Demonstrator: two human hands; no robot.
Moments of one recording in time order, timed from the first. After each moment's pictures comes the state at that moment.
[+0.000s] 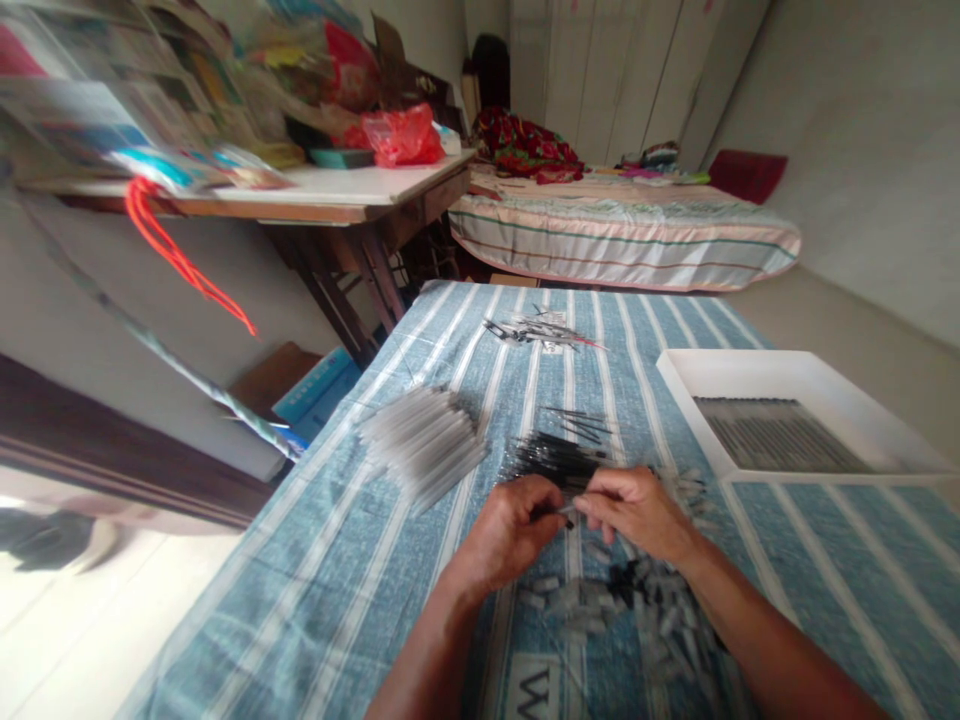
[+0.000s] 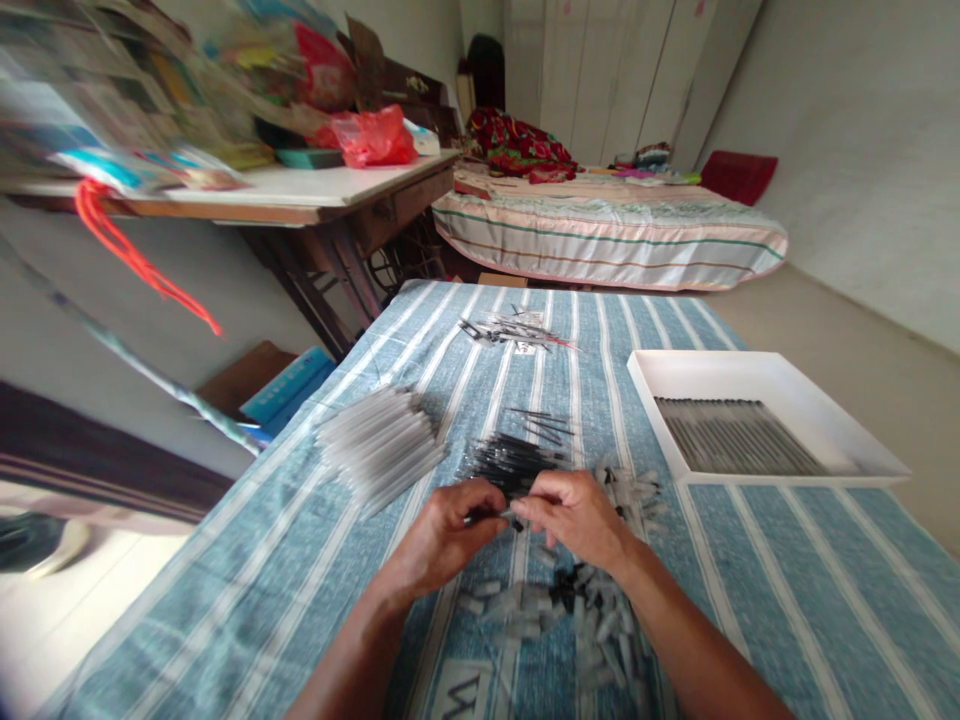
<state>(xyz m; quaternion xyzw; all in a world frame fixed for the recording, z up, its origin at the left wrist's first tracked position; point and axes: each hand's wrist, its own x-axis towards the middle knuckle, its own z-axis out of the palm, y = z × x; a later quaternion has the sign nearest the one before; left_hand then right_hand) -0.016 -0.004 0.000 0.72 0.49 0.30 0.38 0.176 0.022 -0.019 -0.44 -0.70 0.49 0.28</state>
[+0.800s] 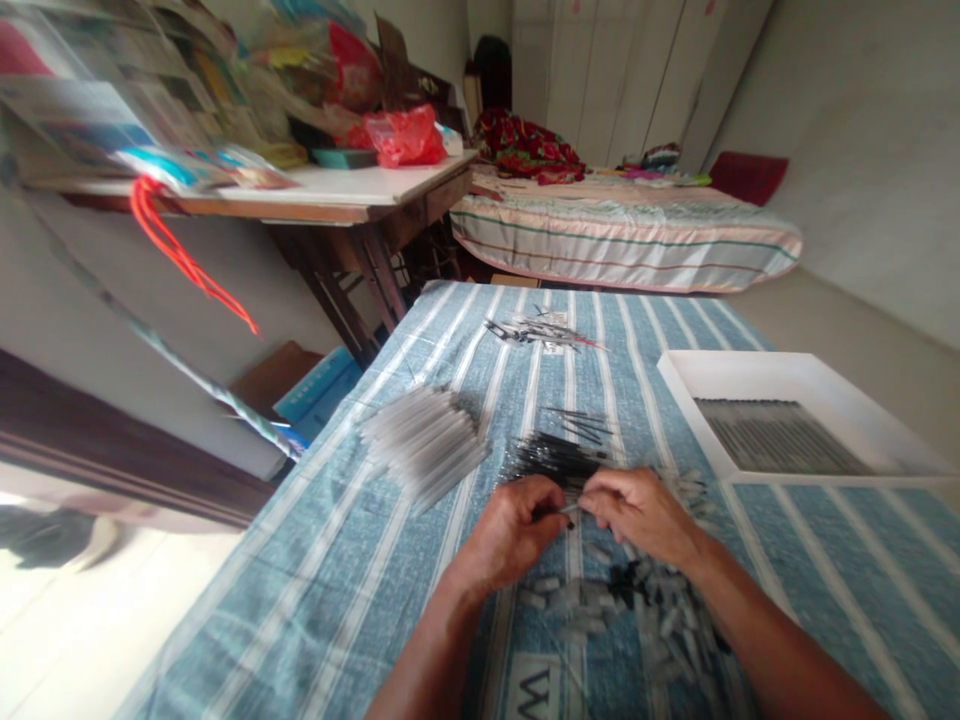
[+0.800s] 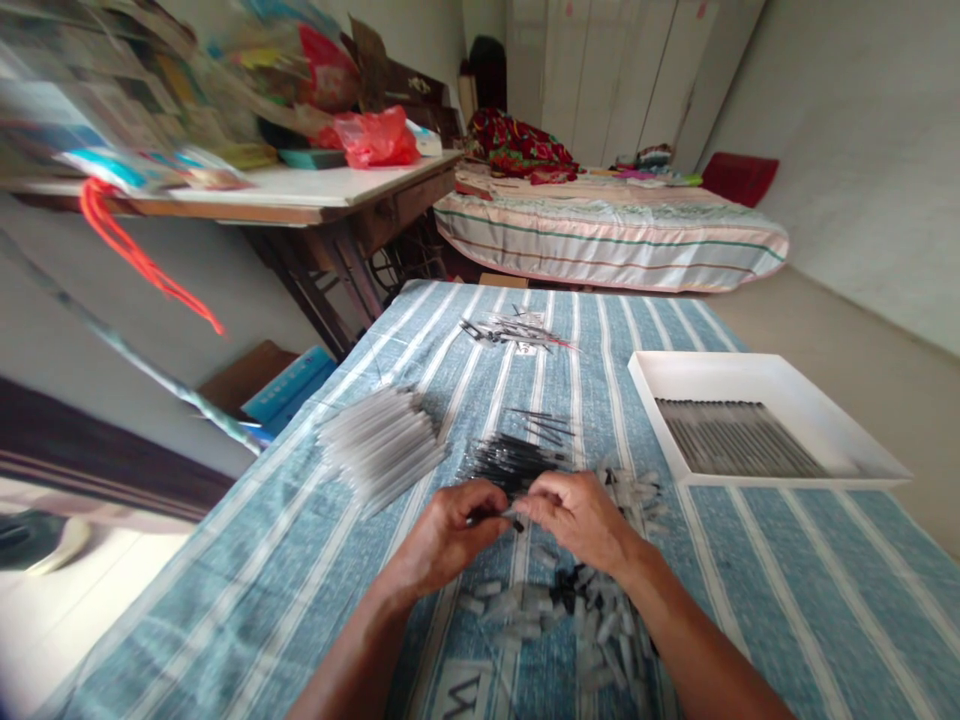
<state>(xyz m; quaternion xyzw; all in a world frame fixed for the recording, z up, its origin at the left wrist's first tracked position) -0.015 -0.004 -0.002 0.70 0.50 0.30 0.41 0.176 0.020 -0.008 -0.46 -0.74 0.43 0.24</state>
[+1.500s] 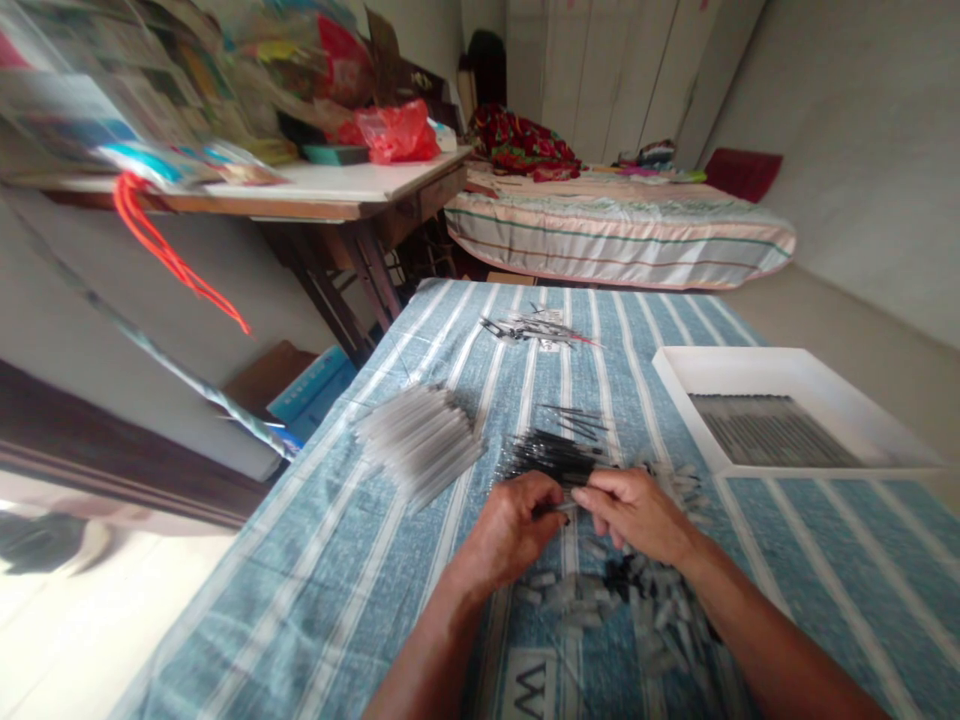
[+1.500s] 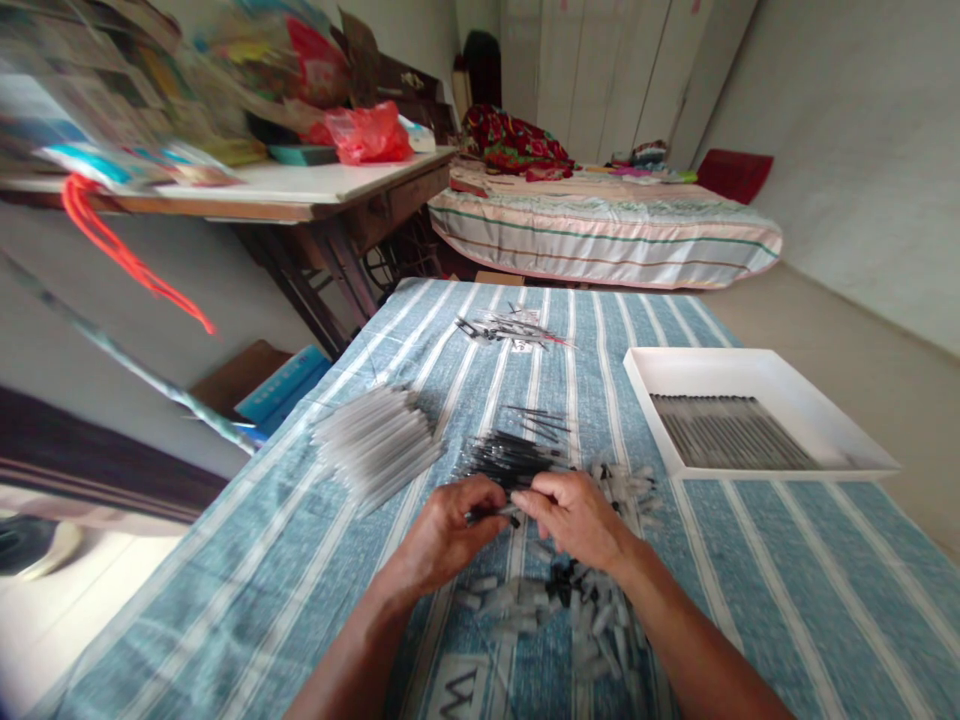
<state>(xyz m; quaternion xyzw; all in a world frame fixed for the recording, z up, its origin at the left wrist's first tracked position) -0.012 -0.004 -0.005 0.74 0.49 0.30 0.35 0.176 0.018 -0.012 -0.47 -0.72 0.46 0.22</state>
